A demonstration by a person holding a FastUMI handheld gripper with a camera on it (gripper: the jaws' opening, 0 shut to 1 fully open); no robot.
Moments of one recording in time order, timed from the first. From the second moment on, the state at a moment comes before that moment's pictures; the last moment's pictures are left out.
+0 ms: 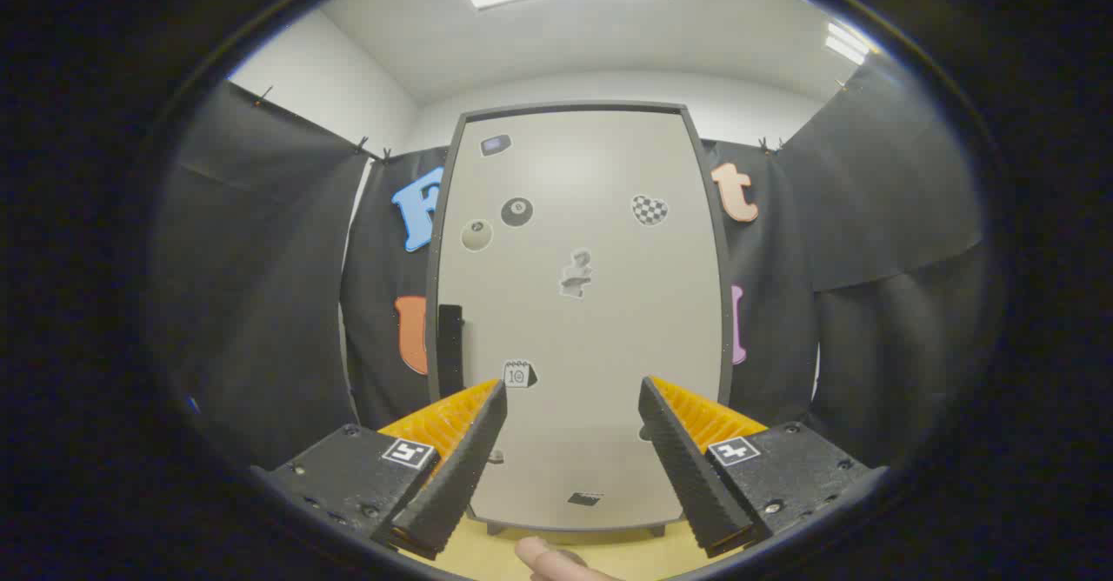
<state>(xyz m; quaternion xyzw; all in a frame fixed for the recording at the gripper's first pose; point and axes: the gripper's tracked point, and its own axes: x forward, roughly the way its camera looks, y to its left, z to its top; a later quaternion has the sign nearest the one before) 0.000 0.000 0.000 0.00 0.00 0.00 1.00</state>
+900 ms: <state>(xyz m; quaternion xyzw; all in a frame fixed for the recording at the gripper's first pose) 0.001 0.007 -0.005 0.01 0.04 -0.07 1.00</state>
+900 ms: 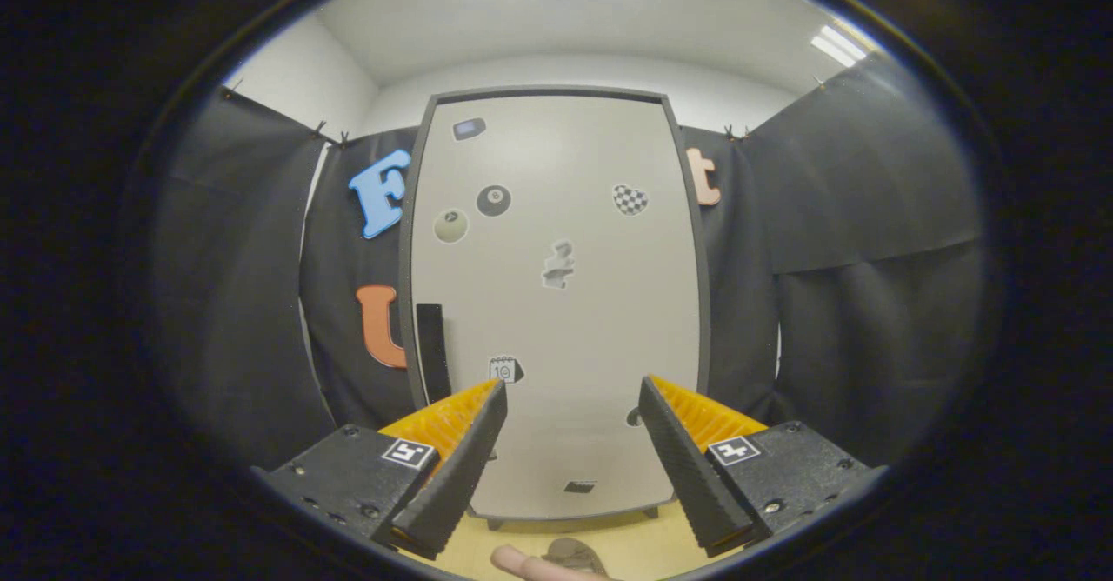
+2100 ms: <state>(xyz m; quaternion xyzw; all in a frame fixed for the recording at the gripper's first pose) 0.145 0.137 0.012 -0.06 0.03 0.04 1.00</state>
